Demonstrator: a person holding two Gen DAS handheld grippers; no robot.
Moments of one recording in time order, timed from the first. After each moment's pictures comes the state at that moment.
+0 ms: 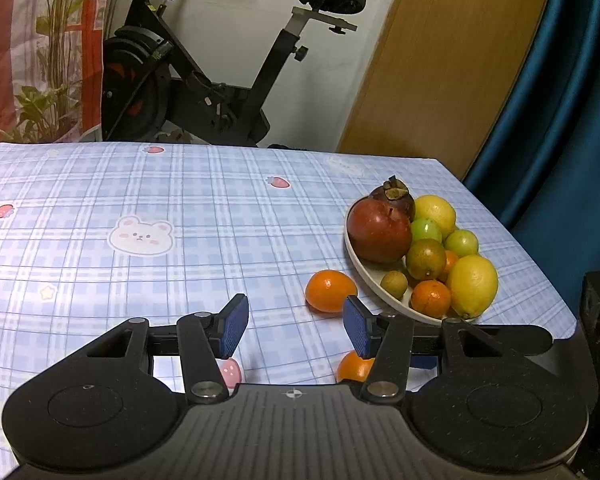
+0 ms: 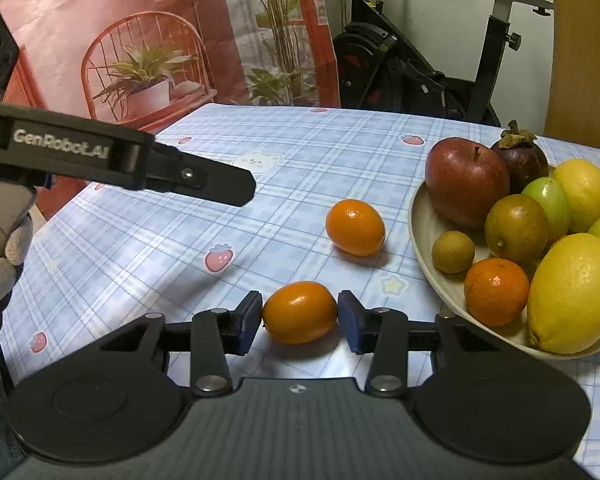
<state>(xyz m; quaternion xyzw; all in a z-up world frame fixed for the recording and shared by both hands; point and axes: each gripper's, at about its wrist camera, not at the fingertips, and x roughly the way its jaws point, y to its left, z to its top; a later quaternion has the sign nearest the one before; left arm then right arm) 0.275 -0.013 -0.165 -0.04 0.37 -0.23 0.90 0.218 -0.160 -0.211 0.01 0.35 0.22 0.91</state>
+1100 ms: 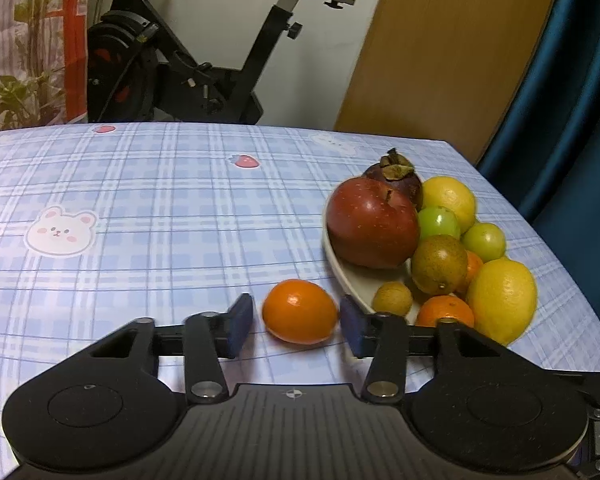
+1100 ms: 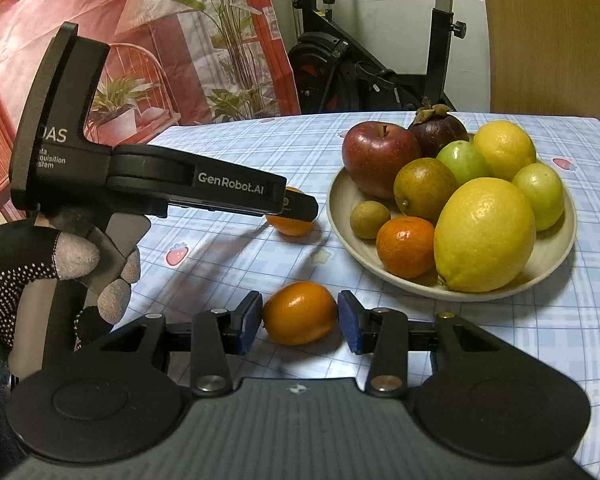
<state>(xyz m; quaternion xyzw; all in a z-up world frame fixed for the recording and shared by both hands) 0.312 -0.078 -0.209 -0.03 0.38 -0.22 0.90 0.191 -0.208 -0.207 0.06 0.35 0.17 0.92</state>
